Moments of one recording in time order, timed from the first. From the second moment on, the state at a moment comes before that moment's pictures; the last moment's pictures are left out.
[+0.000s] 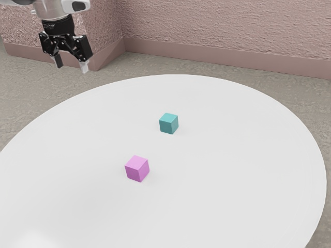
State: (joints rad) arm -0.08 -0.05 0.14 -1.49 0.05 1.48 0.01
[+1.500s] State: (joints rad) arm -0.11 0.15 0.03 -1.78 0.03 1.94 0.01
